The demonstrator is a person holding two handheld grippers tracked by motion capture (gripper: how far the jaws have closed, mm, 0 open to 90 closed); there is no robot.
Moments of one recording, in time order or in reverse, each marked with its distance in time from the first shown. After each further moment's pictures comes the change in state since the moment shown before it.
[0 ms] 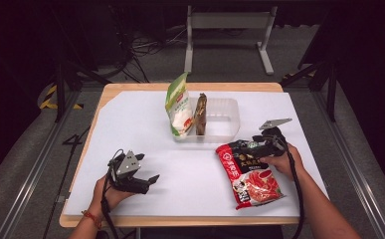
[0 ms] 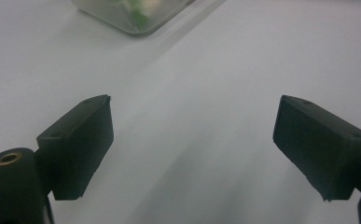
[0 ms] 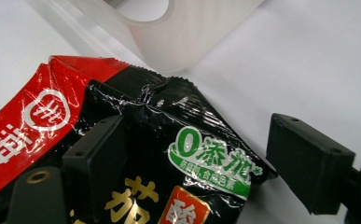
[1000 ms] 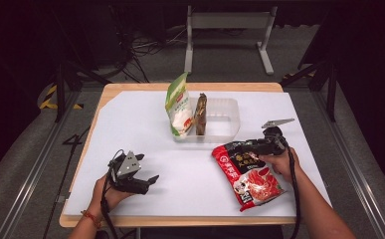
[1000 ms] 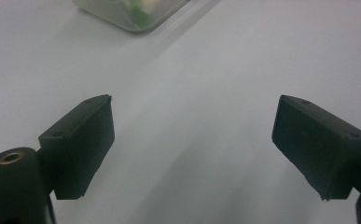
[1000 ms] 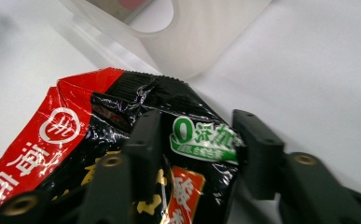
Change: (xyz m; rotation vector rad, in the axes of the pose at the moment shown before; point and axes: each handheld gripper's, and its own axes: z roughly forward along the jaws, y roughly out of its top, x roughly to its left) left arm -0.001 -0.001 0.000 0.012 0.008 0.024; right arm -0.005 -0.004 0.000 -0.042 0.094 0.104
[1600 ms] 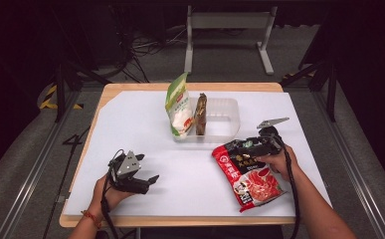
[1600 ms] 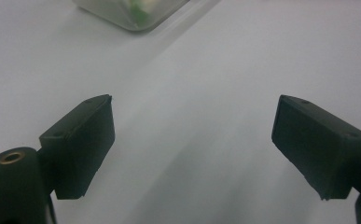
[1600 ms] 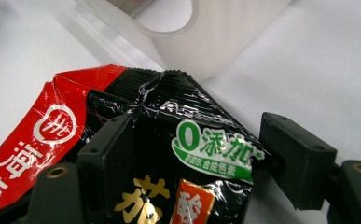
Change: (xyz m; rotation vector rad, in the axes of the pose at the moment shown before) left arm 0.000 0.000 0.001 0.000 -0.008 -0.012; right arm 0.006 0.006 0.011 0.037 -0.003 -0.055
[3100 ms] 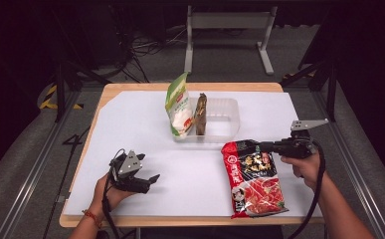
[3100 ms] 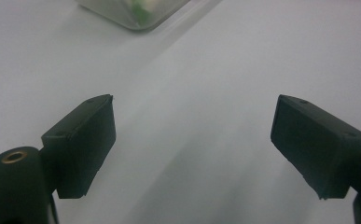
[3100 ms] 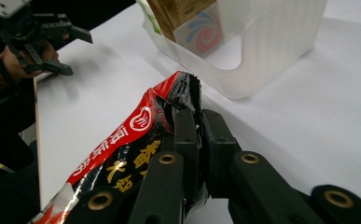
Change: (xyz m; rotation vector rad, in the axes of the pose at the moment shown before) left arm 0.001 0.002 0.001 0.005 0.009 -0.007; right arm 0.009 -0.017 -0.092 -0.196 0.176 -0.041
